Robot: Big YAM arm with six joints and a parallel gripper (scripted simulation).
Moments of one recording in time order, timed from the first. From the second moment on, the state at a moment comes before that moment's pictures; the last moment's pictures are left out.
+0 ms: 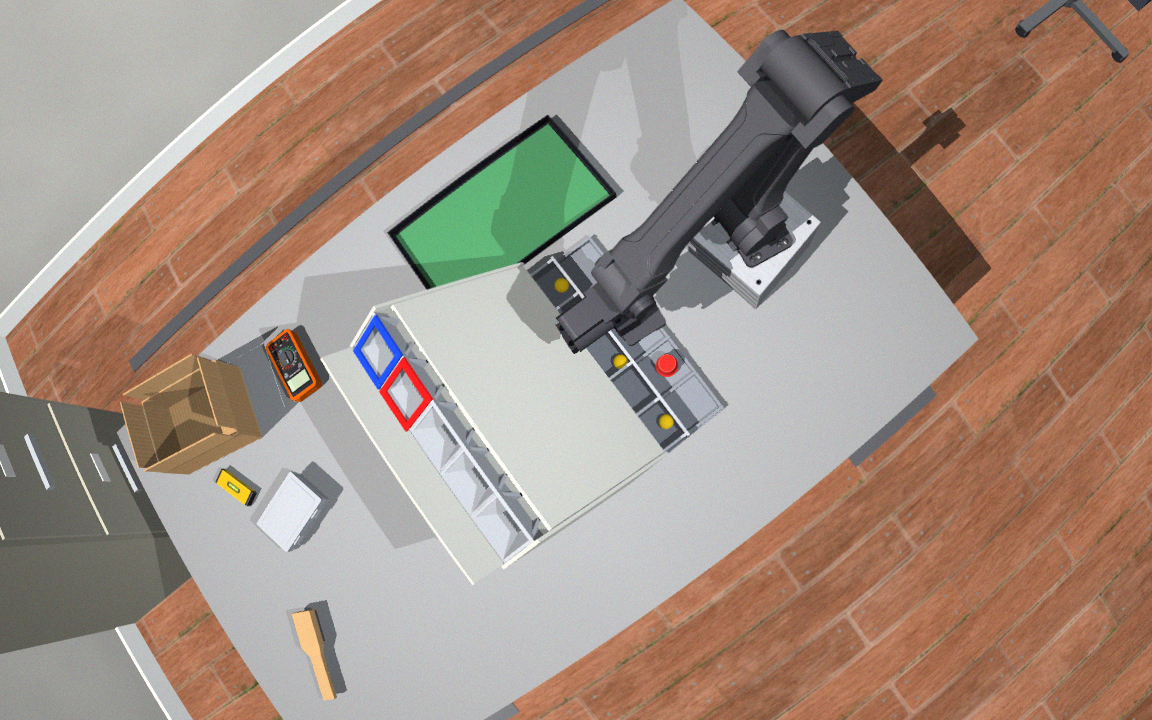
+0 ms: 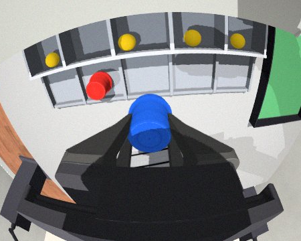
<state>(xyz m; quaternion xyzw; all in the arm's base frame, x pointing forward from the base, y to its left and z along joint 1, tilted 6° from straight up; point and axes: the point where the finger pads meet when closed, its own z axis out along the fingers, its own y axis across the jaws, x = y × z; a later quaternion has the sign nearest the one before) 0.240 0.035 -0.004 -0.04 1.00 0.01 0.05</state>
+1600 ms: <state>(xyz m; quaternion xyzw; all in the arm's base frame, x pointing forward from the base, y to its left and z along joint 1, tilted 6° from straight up) 0.247 -0.035 -0.090 -0.08 1.00 0.02 0.05</state>
